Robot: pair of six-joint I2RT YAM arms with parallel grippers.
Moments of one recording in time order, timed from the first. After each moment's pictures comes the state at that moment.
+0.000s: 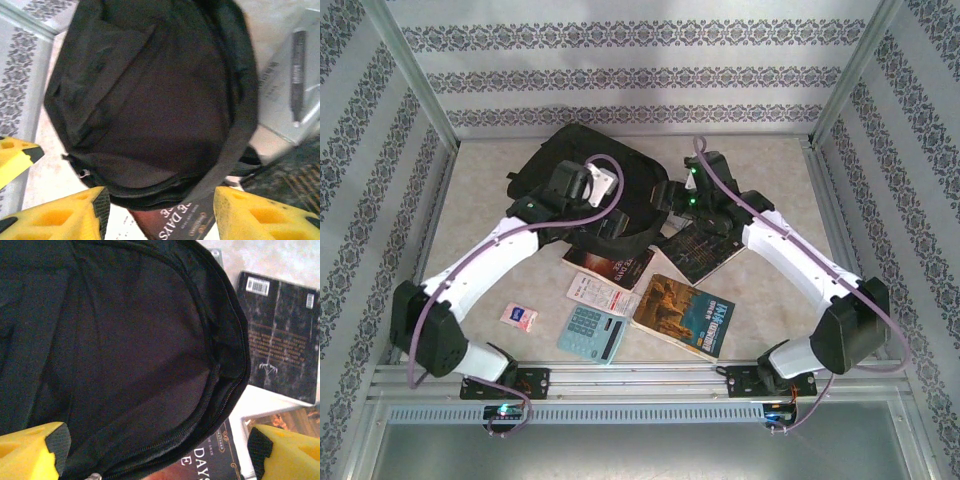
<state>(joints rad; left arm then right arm) -0.50 1.48 1.28 -0.59 0.07 0.02 0.50 1.45 1.26 -0.52 -0.16 0.70</state>
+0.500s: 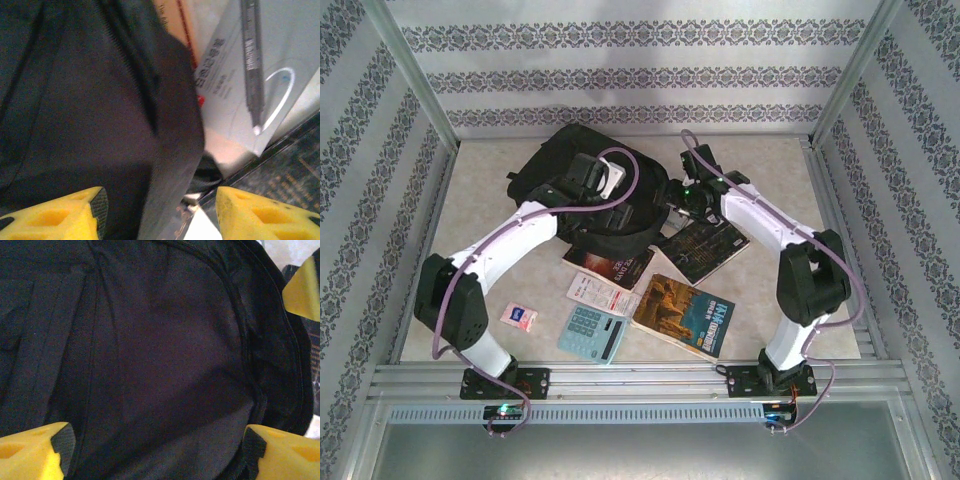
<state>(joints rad) -0.50 1.63 1.36 -0.57 -0.02 0.00 0.39 1.78 1.42 -0.60 -0.20 0.72</state>
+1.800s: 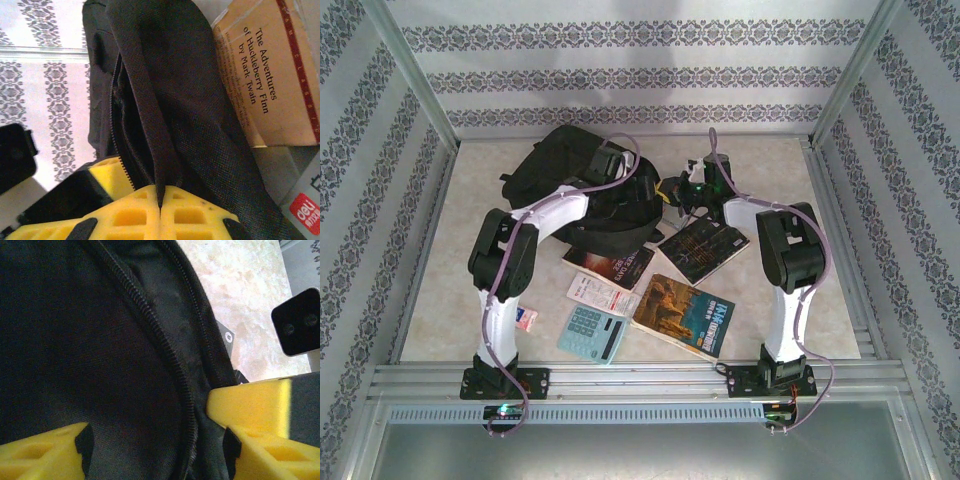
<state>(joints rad) -0.44 2.06 1.54 -0.20 0.30 -0.59 0.24 2.02 1.21 0.31 -0.78 1.13</state>
